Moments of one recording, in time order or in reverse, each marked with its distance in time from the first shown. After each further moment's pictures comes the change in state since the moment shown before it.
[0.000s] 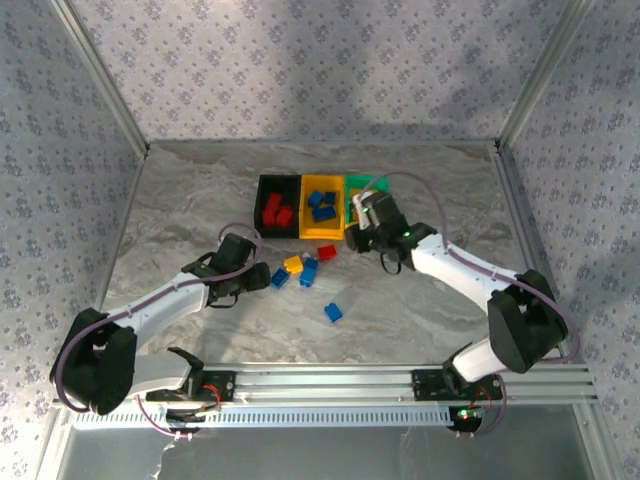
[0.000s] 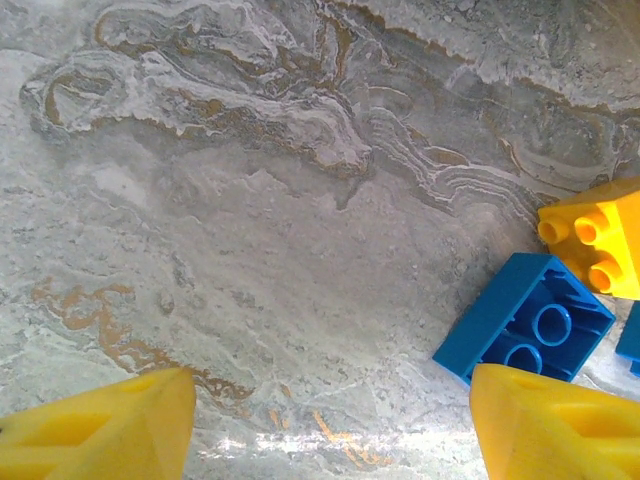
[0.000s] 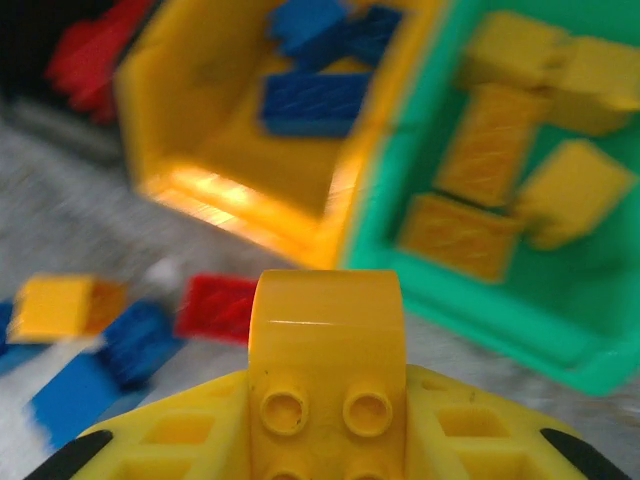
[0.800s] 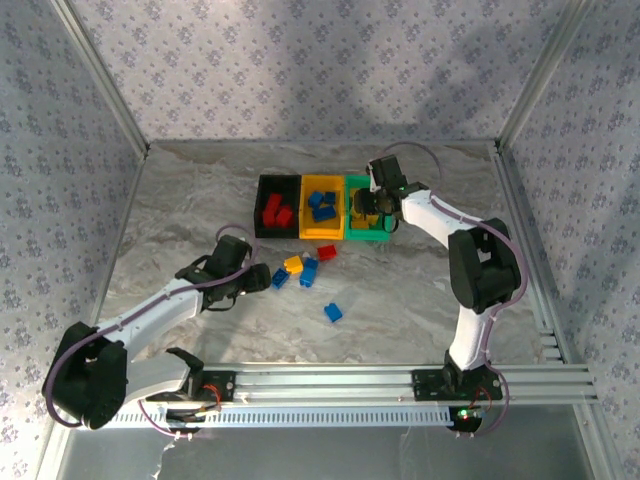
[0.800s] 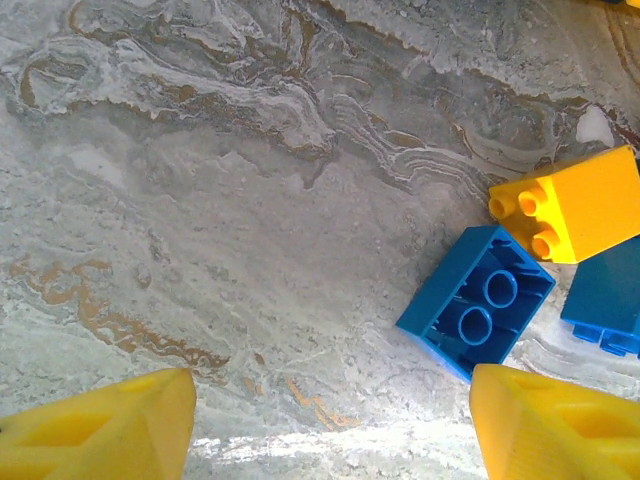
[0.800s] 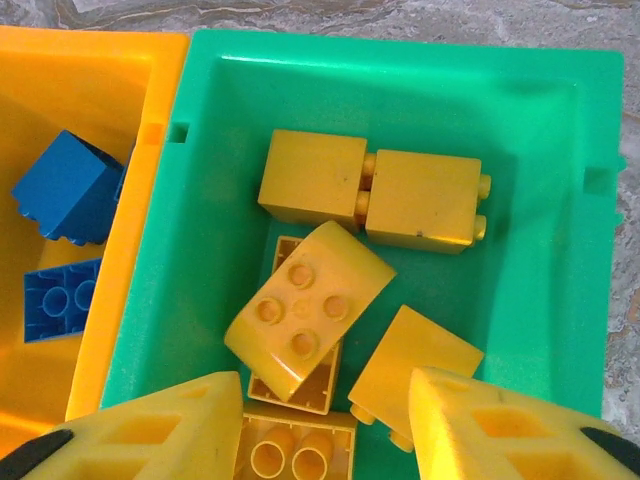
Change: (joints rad) left arm 0.000 -0.076 -0.021 -0.019 0.048 -0.007; right arm -0.176 0.395 0.361 -0.048 -0.019 0.049
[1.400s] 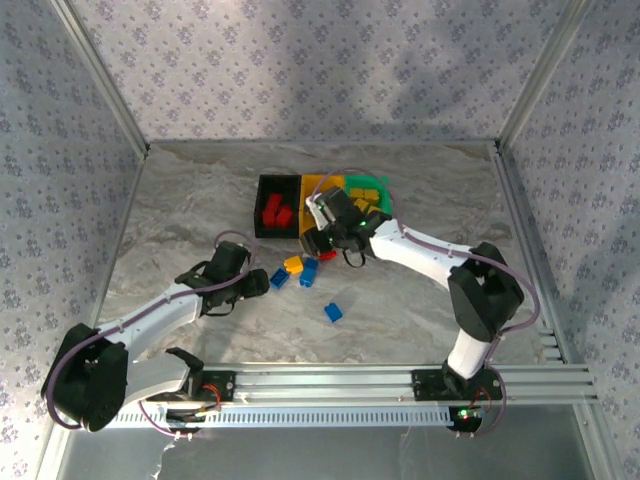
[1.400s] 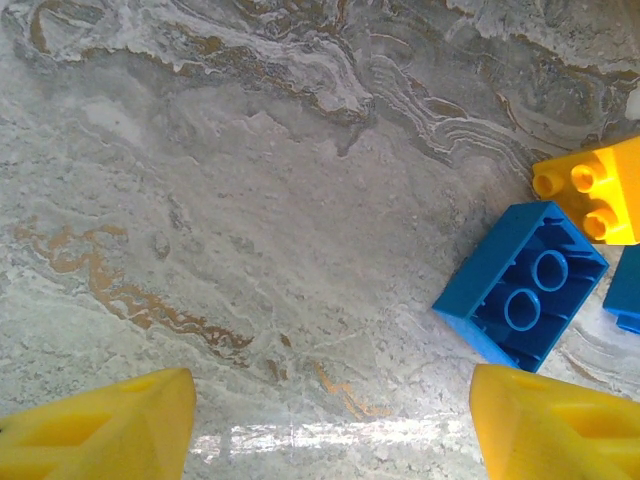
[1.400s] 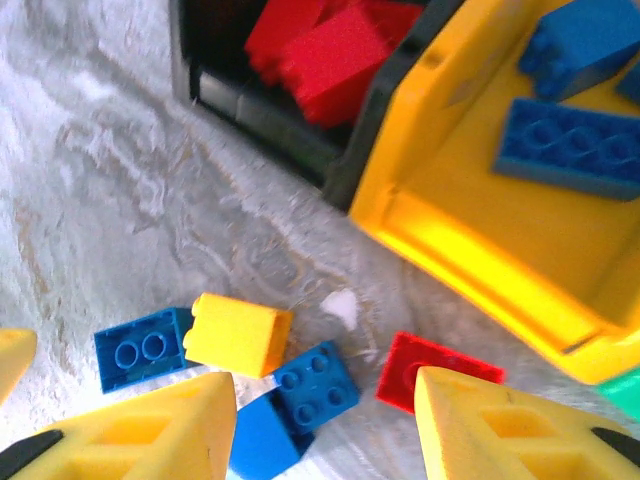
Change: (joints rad) left arm 0.006 -0.012 -0.054 0.029 -0.001 -0.019; right arm 0.387 -0.126 -0.087 -0.034 -0.060 -0.068
